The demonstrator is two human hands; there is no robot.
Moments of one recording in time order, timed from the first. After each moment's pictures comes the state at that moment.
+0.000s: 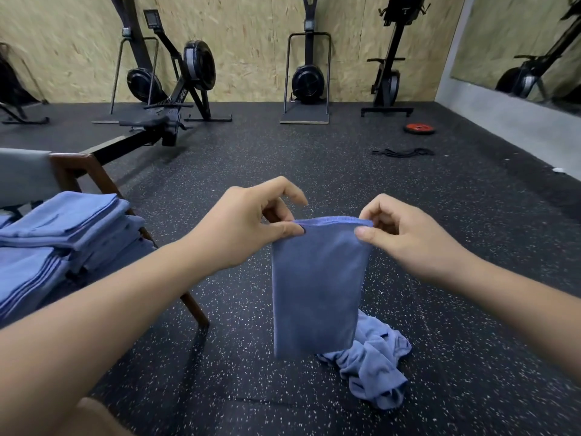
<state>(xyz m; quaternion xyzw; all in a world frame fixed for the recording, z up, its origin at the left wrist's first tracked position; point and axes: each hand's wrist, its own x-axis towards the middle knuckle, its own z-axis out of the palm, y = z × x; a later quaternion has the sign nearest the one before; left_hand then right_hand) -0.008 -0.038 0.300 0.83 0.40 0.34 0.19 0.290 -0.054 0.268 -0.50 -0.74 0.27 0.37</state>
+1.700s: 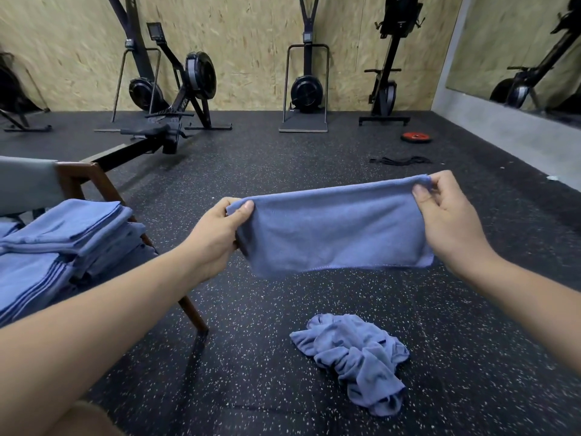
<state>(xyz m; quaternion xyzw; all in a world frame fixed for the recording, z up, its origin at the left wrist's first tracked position) -0.032 0.015 0.244 0.49 0.47 0.53 0.51 0.332 -0.034 0.274 -0.60 -0.60 0.13 0.52</state>
